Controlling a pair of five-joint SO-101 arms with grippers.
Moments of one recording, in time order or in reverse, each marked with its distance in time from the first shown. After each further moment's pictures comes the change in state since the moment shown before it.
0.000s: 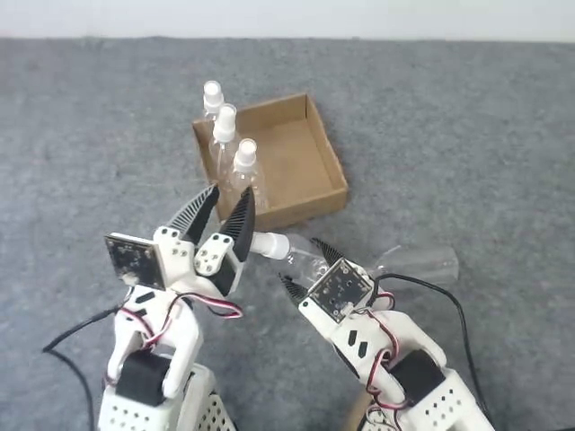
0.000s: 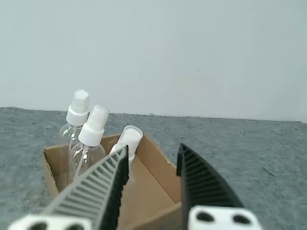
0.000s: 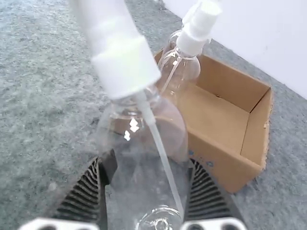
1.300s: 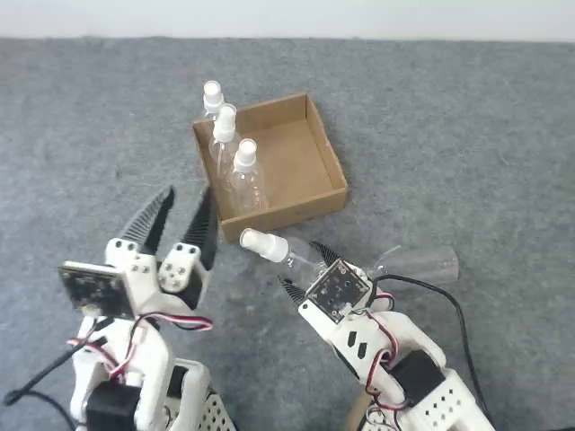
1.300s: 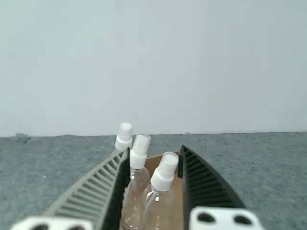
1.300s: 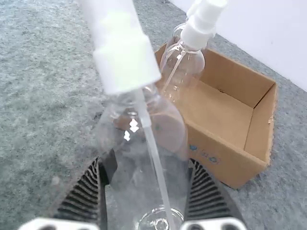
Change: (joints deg) left arm -8.0 0.0 -16.5 14.6 -7.0; right arm -0.4 0.0 0.0 1.4 -0.1
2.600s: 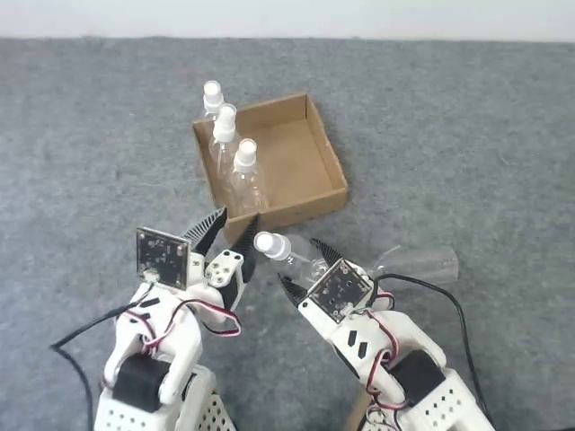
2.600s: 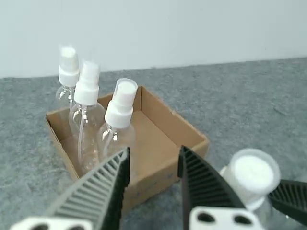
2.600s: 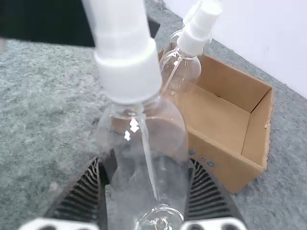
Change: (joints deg) left arm 10.3 0.0 14.1 0.1 0.9; right arm 0.2 0.0 0.0 -1.2 -0.1
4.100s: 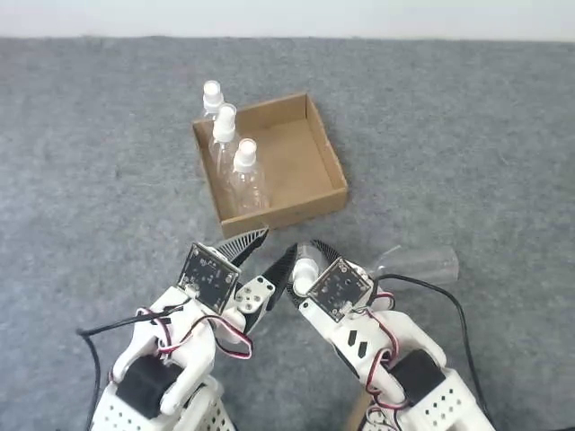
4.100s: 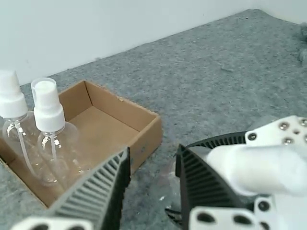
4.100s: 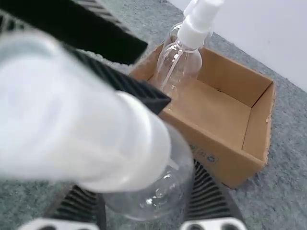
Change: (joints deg) left arm 14.6 -0.1 0.7 3.7 -8.1; right arm 0.1 0.3 0.0 0.1 0.1
